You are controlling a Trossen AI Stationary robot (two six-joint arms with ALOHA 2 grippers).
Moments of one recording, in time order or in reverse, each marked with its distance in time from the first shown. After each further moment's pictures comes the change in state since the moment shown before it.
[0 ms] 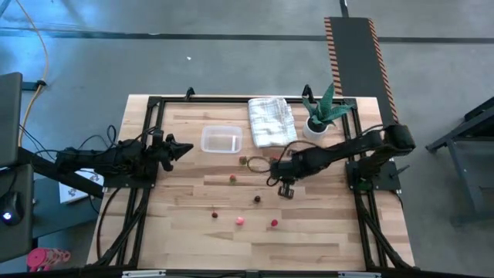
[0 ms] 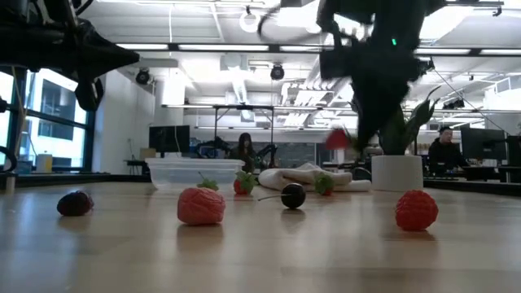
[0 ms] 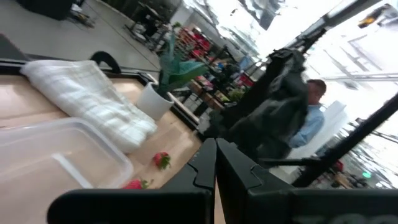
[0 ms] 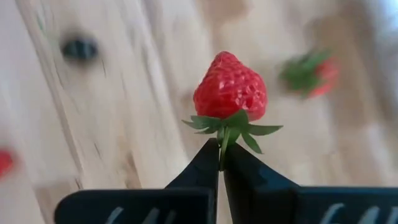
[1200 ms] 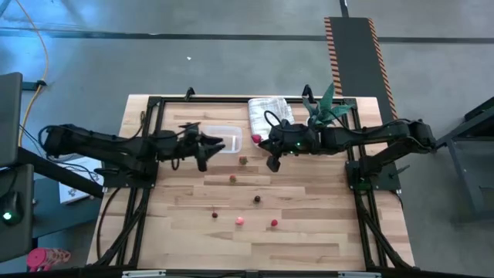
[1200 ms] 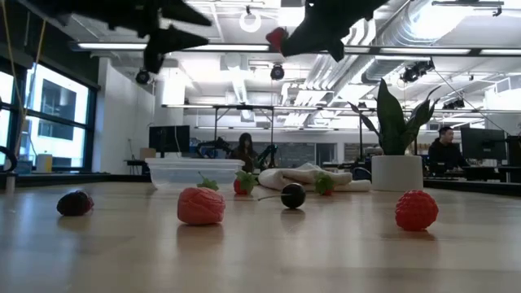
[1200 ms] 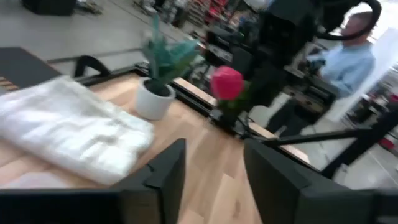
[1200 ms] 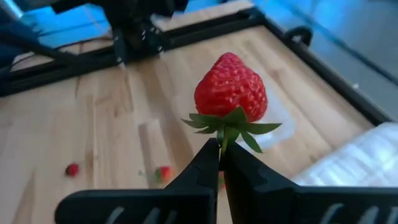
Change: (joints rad) left arm 0.000 0.912 0.481 0.245 0.047 0.192; right arm -0.144 -0.208 0.000 0.514 0.074 -0.157
